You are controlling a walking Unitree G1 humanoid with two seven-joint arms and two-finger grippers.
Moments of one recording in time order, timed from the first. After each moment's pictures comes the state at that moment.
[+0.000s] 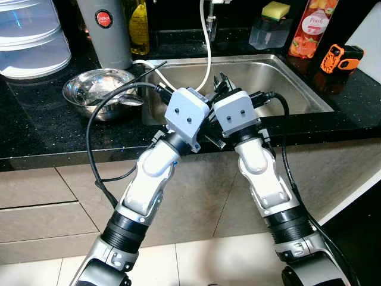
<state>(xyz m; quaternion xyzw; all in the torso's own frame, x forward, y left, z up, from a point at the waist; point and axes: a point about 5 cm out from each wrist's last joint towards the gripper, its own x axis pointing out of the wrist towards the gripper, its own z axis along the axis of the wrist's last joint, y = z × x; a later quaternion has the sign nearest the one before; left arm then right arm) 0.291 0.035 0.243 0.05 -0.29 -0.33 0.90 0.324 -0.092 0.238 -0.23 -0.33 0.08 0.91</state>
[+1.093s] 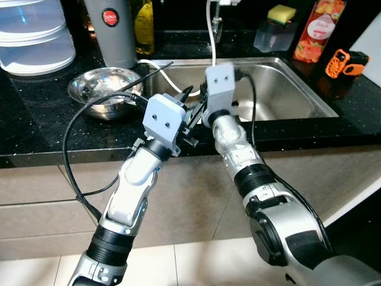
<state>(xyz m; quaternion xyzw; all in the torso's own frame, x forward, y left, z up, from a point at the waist) 0.286 0.072 0.231 0.07 -0.26 -0.26 0.93 0.397 -0.063 0.190 -0.07 -0.02 0.11 0.99</state>
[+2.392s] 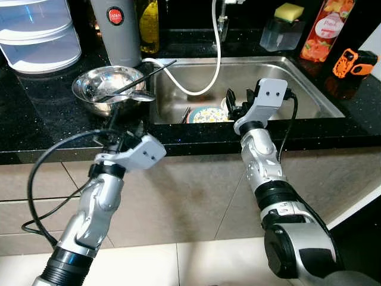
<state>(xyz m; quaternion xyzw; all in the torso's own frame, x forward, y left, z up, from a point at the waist) 0.288 0.155 0.172 0.46 -0.18 0.01 0.87 0.386 -0.133 0.195 0.07 -0.13 0.03 0.99</state>
